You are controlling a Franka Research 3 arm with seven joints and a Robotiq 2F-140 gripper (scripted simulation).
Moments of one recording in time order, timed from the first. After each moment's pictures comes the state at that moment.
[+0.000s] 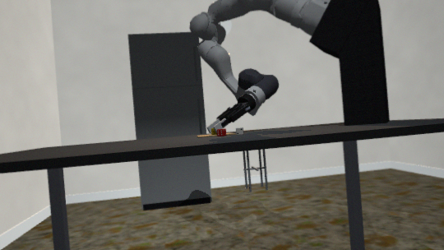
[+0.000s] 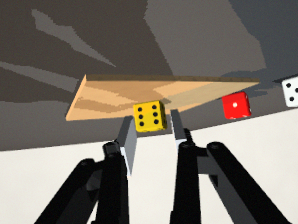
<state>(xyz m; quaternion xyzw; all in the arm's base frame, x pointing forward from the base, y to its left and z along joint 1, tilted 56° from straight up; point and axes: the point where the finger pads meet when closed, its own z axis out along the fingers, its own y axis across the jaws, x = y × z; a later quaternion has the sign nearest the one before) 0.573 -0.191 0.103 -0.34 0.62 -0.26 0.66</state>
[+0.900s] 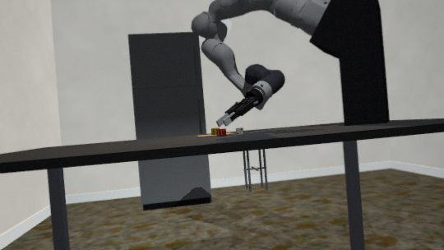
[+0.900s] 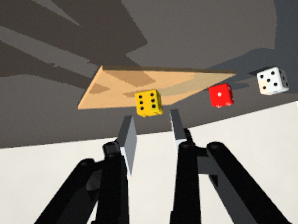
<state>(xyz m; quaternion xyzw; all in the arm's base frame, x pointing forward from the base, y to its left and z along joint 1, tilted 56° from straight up) 0.524 -0.198 0.100 -0.34 0.62 -0.25 0.66</state>
